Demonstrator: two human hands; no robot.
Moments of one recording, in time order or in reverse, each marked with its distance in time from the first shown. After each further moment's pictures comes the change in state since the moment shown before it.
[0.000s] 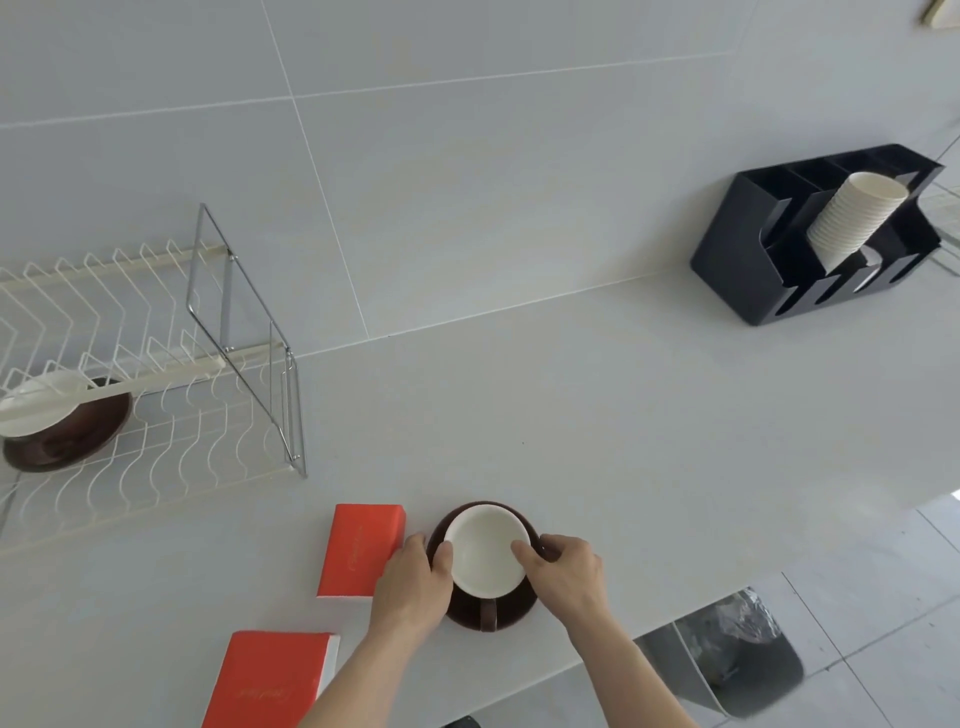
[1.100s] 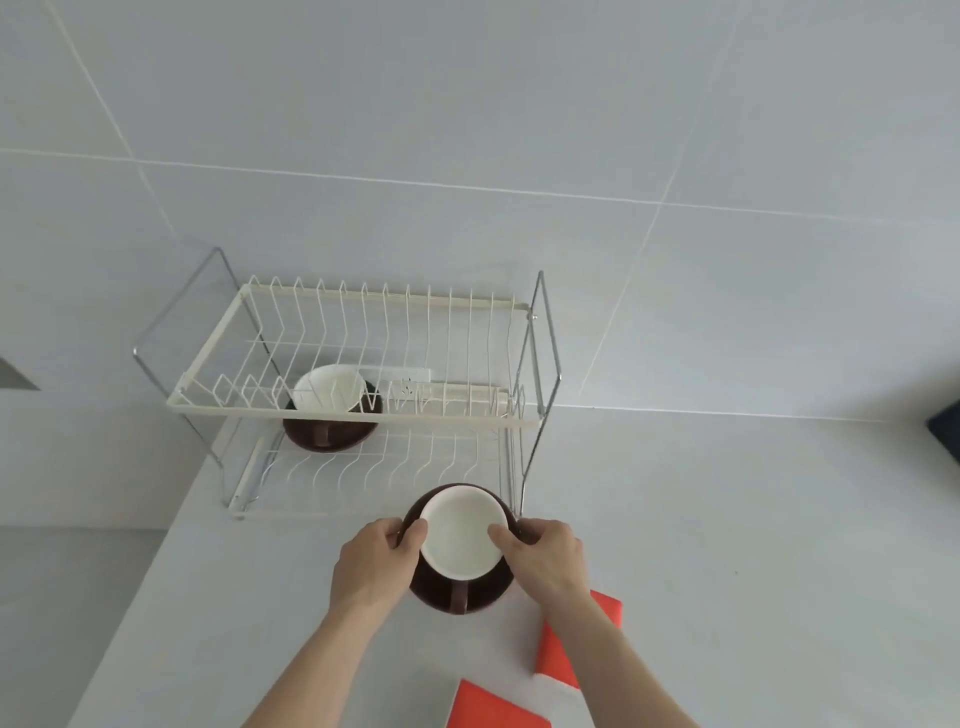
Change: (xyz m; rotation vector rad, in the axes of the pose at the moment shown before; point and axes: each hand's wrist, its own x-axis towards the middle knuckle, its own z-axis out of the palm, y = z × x) left_hand 0.056 -0.189 -0.241 -0.350 0.319 -0.195; right_hand -0.054 -0.217 0.235 -0.181 -0.214 -0.257
